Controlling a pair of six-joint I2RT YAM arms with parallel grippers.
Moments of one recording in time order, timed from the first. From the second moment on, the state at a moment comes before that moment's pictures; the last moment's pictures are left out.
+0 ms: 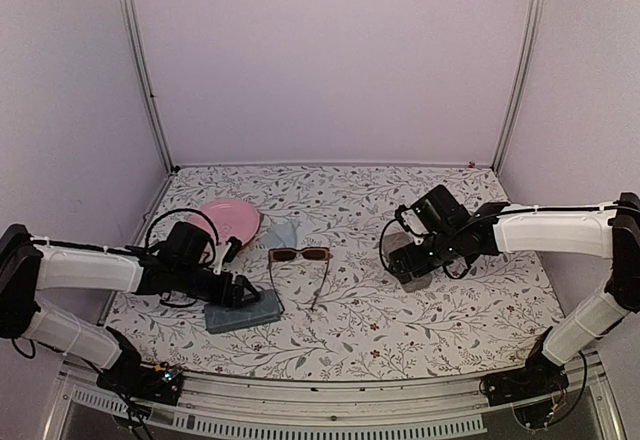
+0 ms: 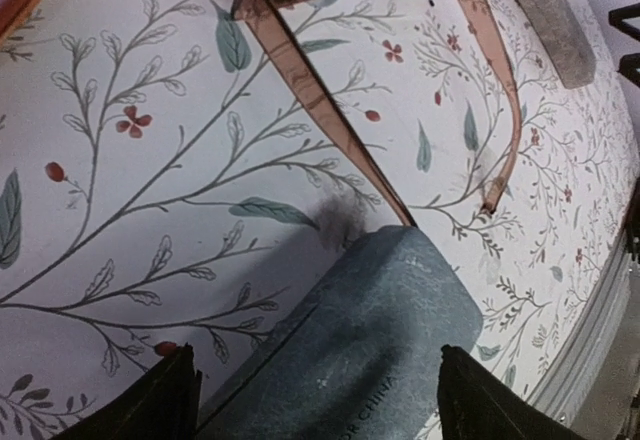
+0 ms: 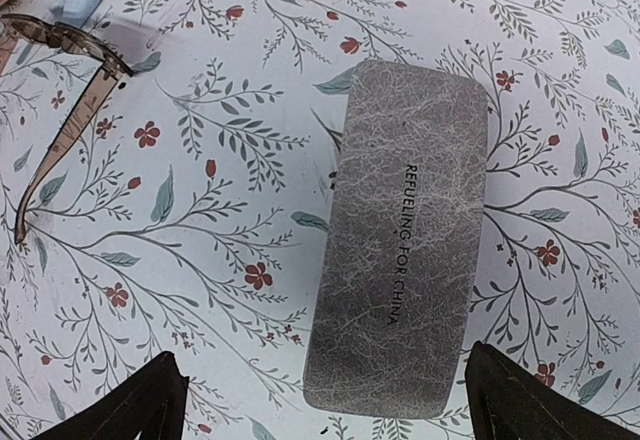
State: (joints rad) left arm -0.58 1.31 0.47 -0.08 0.31 -0.38; right arm 0.75 1.51 0.93 -0.43 0.13 0.24
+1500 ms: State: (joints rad) left arm -1.14 1.40 0.62 -0.40 -0.11 -0.49; right arm 0.87 1.56 0.92 -0.37 0.04 0.30
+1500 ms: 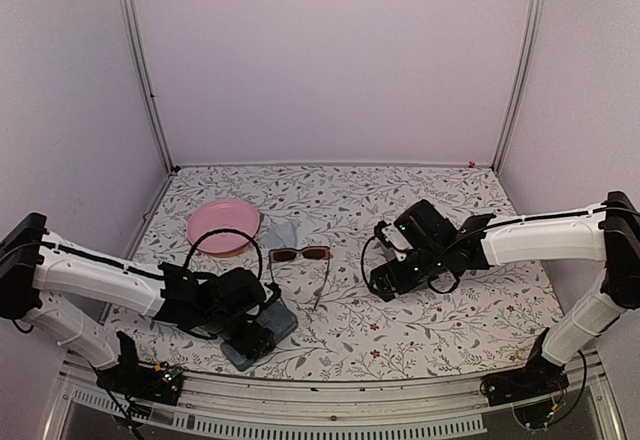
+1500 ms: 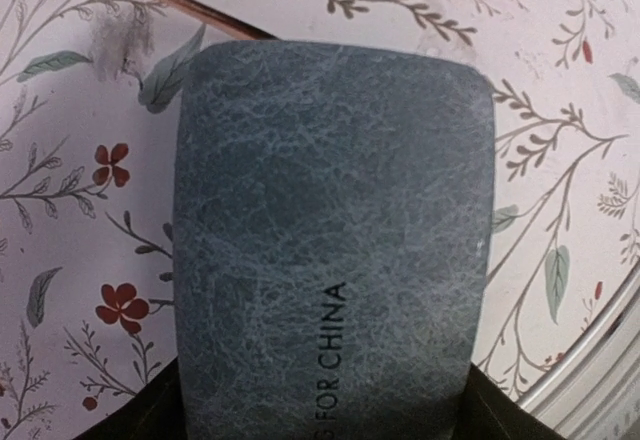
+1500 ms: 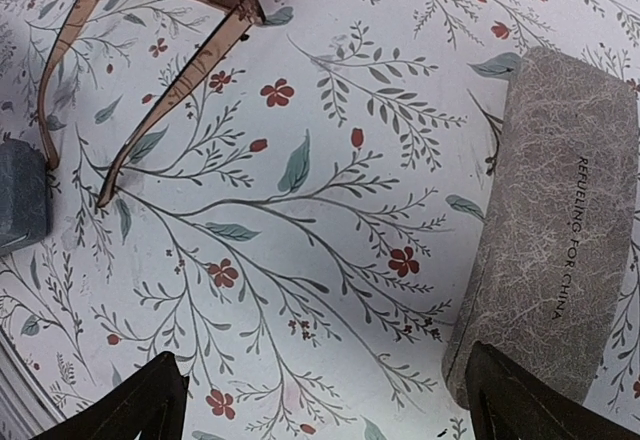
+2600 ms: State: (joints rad) left arm -0.94 1.38 0.86 -0.13 0.41 -0.21; right arm 0.87 1.27 0.74 0.10 -0.43 0.21
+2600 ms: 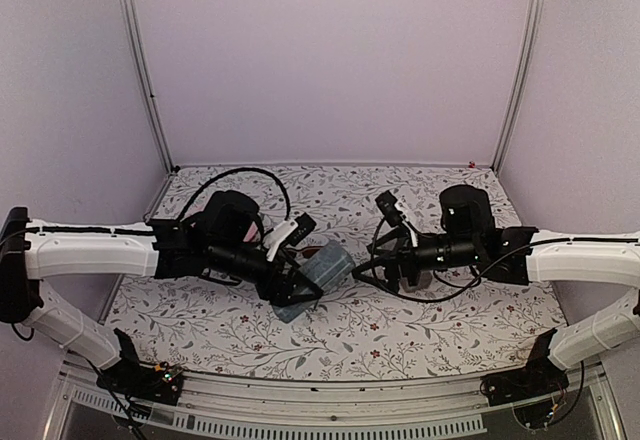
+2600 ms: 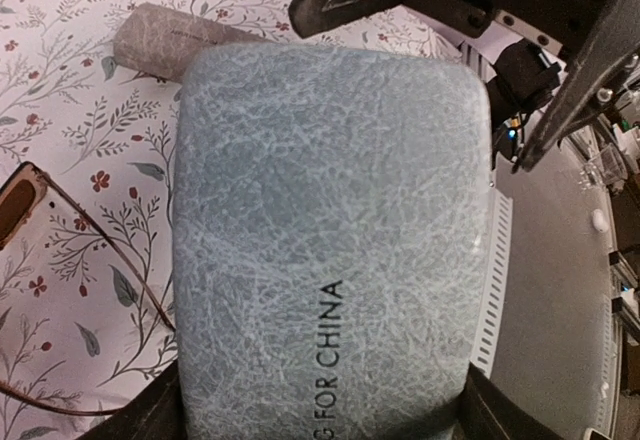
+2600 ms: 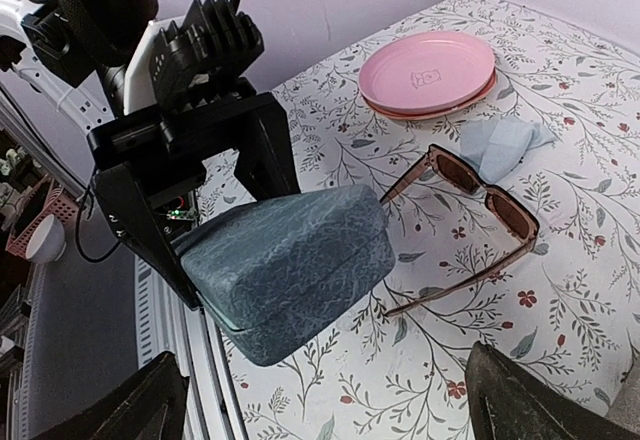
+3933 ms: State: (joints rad) left arm -0.93 1.37 0.76 0.09 0.60 -0.21; right arm 0.85 1.47 0.72 0.47 -0.74 0.36
